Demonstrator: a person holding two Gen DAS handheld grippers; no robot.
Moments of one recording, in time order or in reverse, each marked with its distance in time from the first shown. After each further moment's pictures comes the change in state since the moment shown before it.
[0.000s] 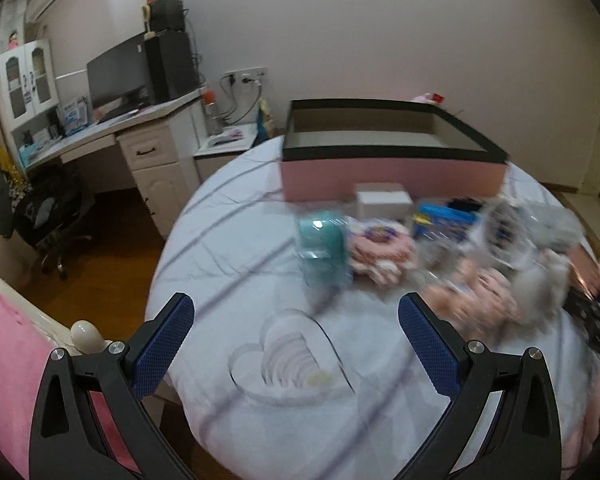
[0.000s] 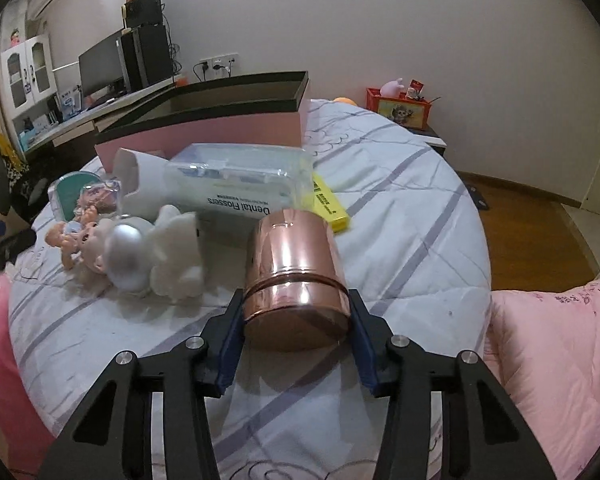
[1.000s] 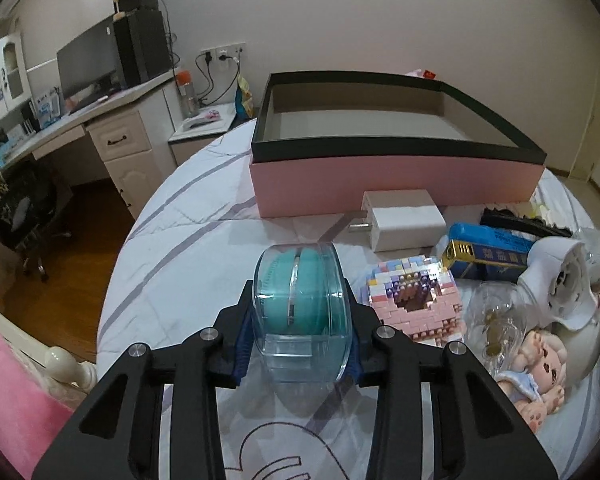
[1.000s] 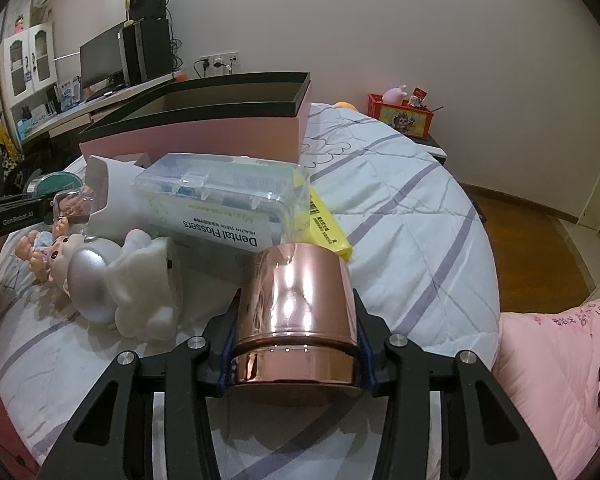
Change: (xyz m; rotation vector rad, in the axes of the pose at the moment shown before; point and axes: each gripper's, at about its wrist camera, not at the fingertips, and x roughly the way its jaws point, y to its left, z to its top) left arm 0.075 -0.004 0.035 0.041 0.087 -0.064; right arm 0.018 -0.004 0.016 -0.044 -0.005 -0.020
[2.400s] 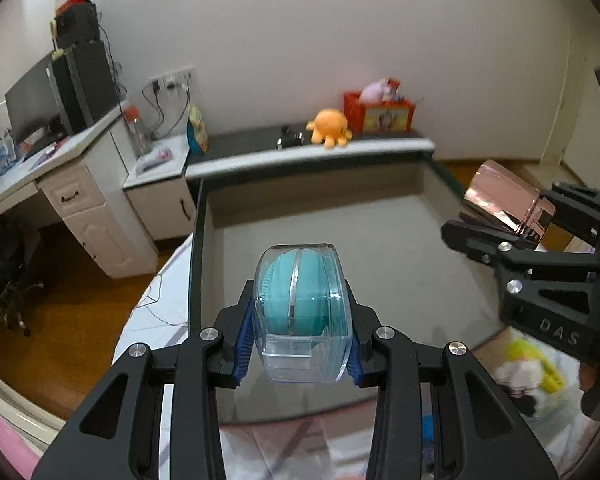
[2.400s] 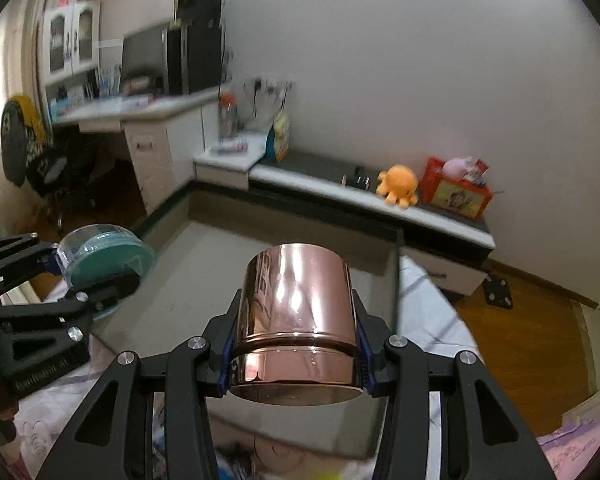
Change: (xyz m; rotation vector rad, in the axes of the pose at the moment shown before) left arm 0.055 -0.031 0.158 0.110 0.021 -0.119; right arm 0.095 0.075 0.221 -0.202 0.006 0.115
